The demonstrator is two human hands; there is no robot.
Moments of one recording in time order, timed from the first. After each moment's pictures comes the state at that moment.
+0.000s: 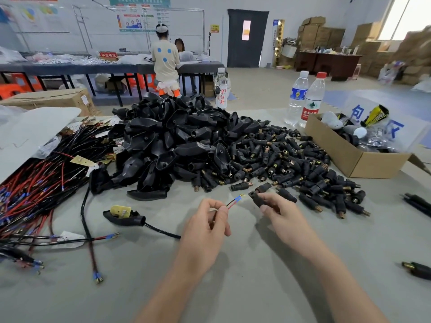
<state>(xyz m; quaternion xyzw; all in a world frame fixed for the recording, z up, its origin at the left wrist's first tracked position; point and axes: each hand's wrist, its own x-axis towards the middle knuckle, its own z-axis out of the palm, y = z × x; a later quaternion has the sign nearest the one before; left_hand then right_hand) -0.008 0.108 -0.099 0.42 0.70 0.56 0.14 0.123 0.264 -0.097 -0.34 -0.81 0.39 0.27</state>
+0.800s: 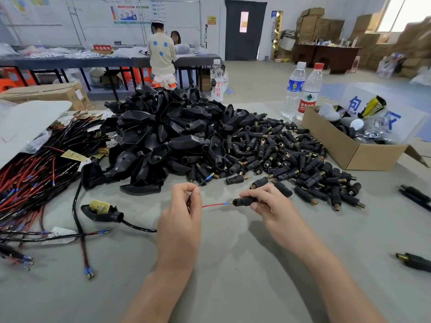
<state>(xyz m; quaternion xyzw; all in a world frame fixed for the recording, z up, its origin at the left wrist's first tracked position) -0.012 0.101 -0.090 0.37 0.75 0.54 -0.10 0.130 0.249 -0.088 -0.23 -0.86 0.36 0.28</state>
